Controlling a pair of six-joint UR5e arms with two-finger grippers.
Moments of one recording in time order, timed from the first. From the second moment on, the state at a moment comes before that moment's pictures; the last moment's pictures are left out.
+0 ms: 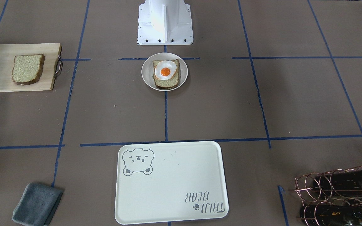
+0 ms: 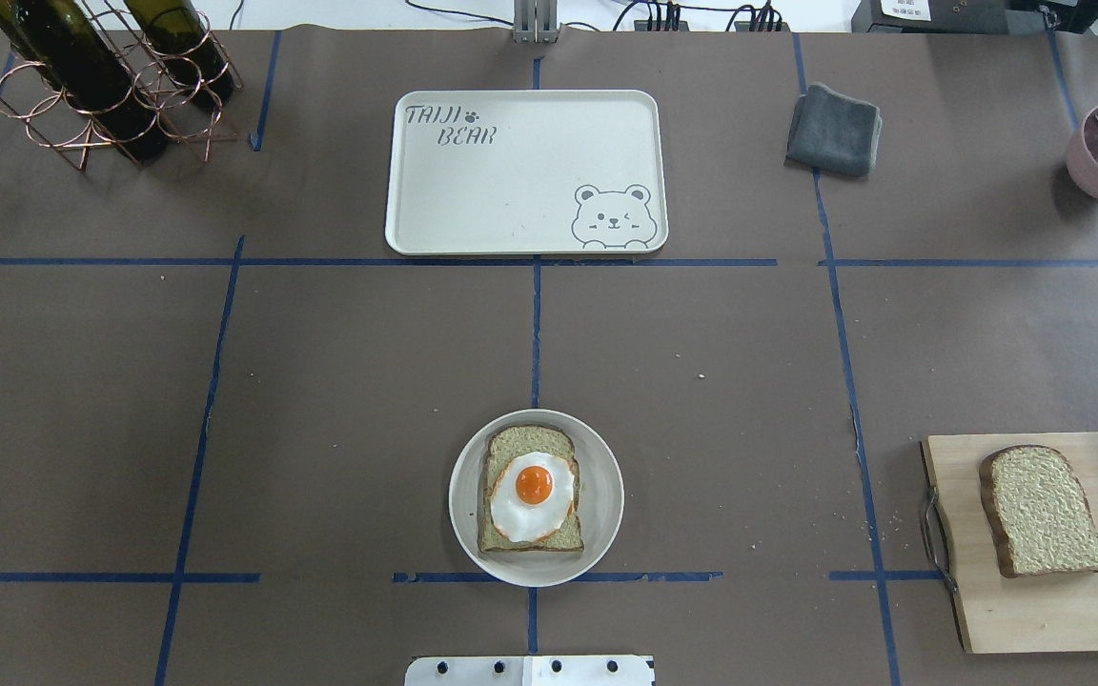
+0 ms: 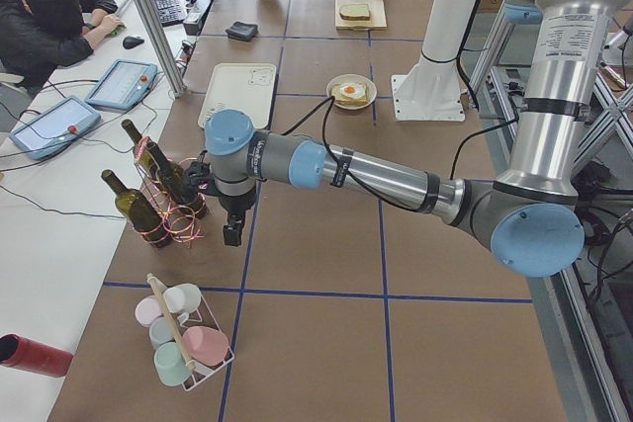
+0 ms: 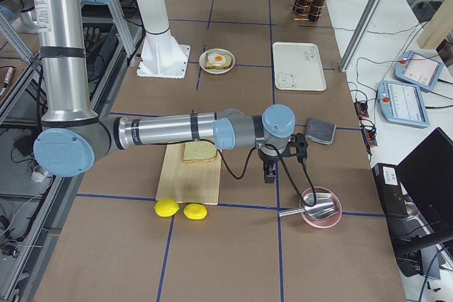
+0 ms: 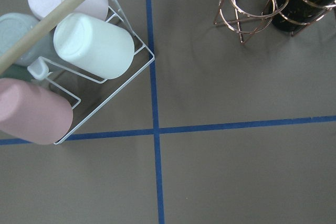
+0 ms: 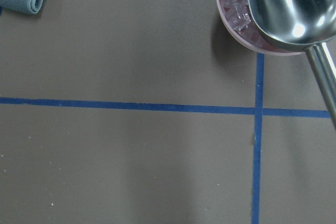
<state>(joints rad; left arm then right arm) -1.51 -1.71 -1.71 -1.56 -2.34 -0.16 1.44 -1.53 1.69 -1.50 2.41 0.25</state>
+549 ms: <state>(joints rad) -1.32 -1.72 -1.81 -1.73 -2.34 -0.57 1.25 -1.75 1.80 -1.11 2.36 0.63</state>
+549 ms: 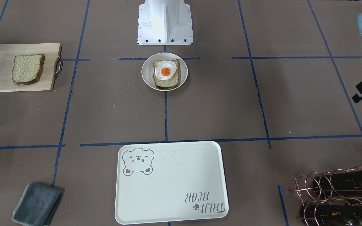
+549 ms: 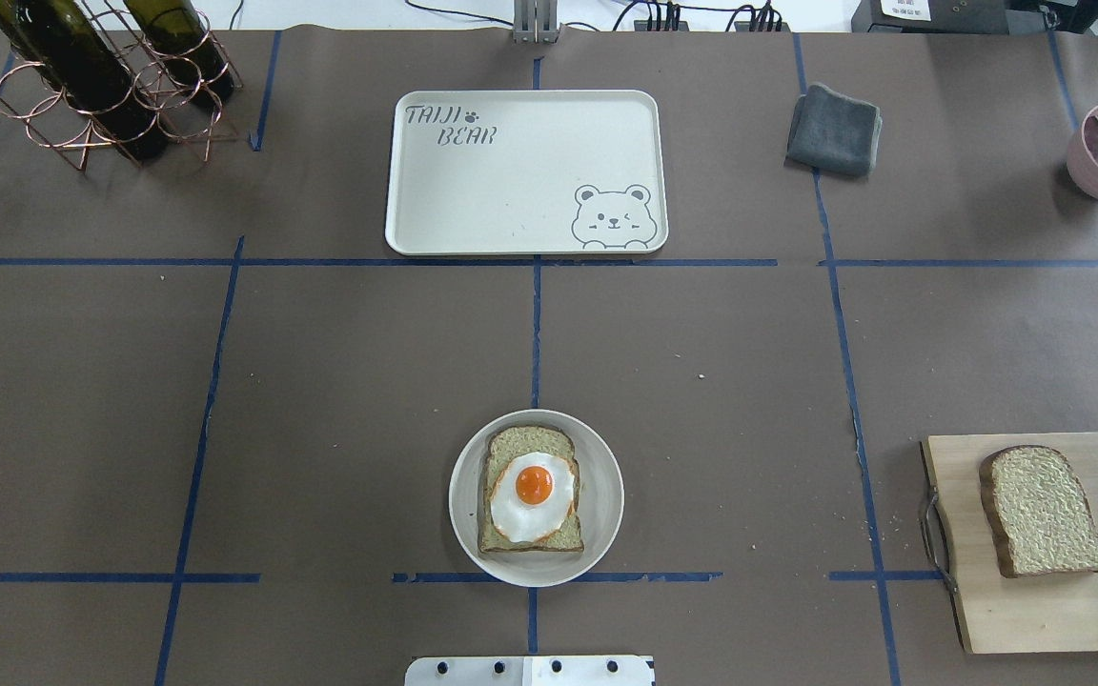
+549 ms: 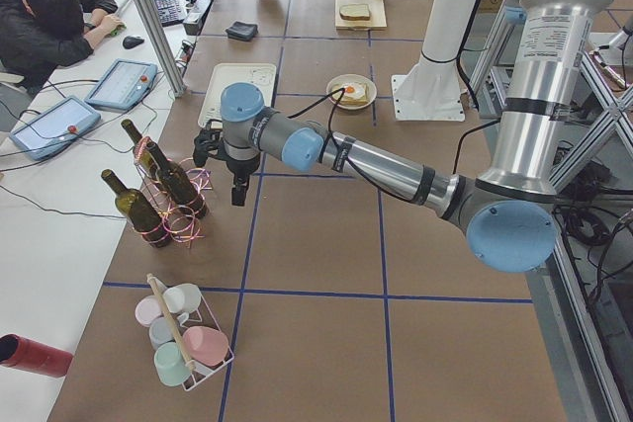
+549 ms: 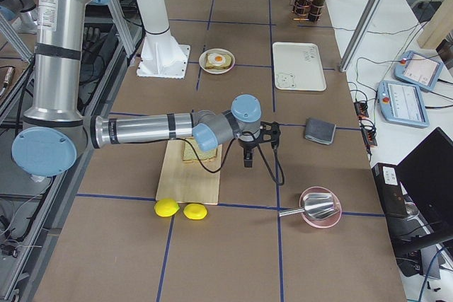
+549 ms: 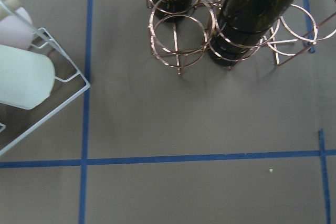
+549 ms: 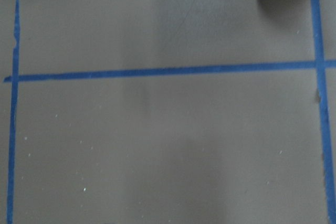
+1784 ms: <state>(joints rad) -1.23 -1.75 -1.88 -1.75 -2.34 -0.75 0.87 -1.98 1.83 -0.75 2.16 0.91</state>
